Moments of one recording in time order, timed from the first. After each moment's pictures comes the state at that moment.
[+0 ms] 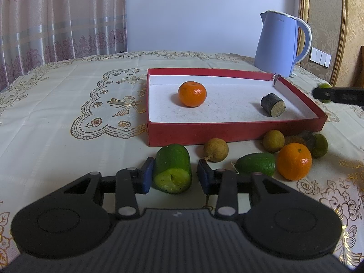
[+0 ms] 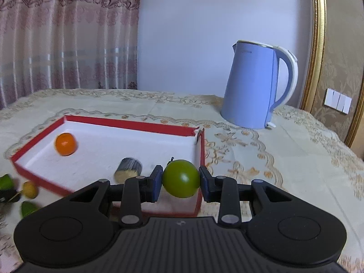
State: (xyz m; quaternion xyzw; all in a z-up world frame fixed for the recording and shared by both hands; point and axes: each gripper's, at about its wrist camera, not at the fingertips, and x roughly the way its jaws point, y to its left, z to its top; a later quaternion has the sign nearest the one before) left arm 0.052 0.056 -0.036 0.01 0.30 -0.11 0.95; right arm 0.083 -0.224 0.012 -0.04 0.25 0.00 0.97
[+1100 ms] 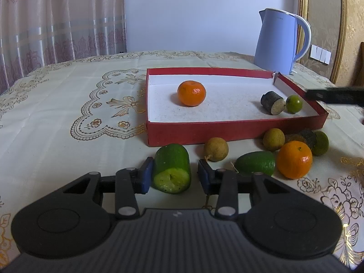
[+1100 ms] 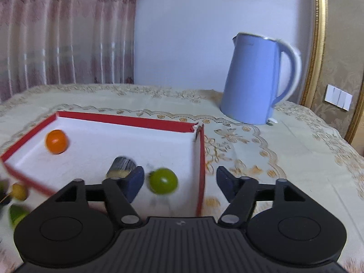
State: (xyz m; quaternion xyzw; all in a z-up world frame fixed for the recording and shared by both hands) left arm 0.052 0.053 -0.036 0.02 0.30 -0.11 0.95; right arm 0.079 -0.227 0.003 -0.03 0.25 0.00 0.97
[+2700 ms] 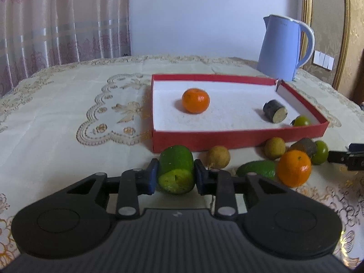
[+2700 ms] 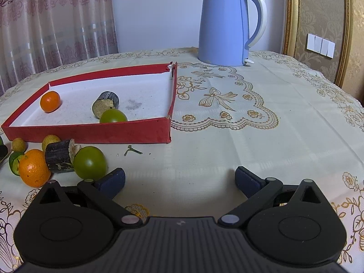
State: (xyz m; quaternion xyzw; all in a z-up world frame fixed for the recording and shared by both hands) left arm 0.049 0.056 -0.022 0.01 0.29 -0.10 0.95; right arm 0.032 -0.254 -0.039 0.03 0.33 -0.03 0.94
